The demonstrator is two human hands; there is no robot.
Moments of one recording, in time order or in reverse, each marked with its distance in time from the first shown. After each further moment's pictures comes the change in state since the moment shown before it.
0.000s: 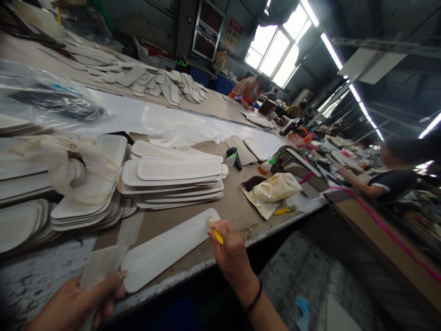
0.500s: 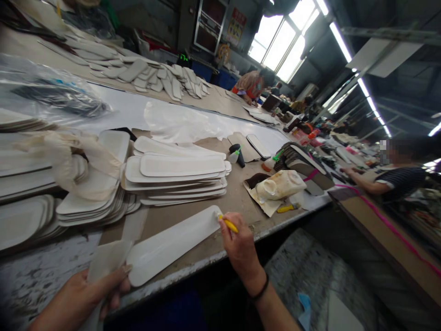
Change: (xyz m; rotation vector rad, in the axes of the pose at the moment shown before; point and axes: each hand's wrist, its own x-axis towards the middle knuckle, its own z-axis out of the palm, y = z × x) left_hand -0.017 0.023 0.001 -0.093 0.000 0.002; right_hand 0.008 0.012 -0.003 -0.090 0.074 0.051
